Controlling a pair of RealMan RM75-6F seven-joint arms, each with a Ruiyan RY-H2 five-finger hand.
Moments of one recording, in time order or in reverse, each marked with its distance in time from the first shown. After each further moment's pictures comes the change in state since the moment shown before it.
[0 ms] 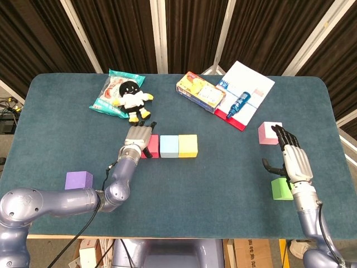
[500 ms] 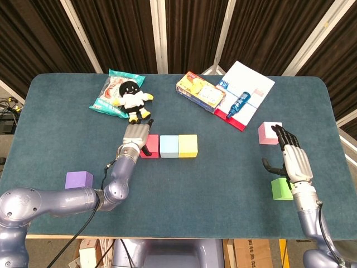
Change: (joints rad) left arm 0.001 0.006 -0.006 -0.001 -0.009 0.001 -0.002; right arm 0.000 0.000 0.000 -0.001 0.001 0.002 -0.002
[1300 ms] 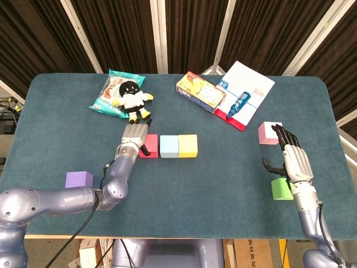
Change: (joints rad) left arm 0.000 0.012 0.000 -0.006 -0.016 0.005 0.005; right arm -0.001 0.003 0.000 -0.004 -0.004 0.005 0.002
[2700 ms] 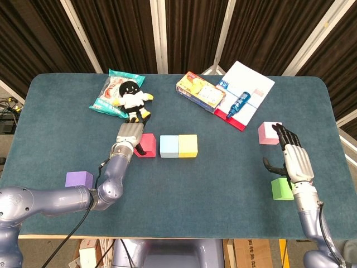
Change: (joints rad) left arm 0.013 0.038 0.028 -0.026 0.008 0.014 -0.013; right arm 0.001 0.003 -0.006 -0.003 -0.015 0.020 -0.008
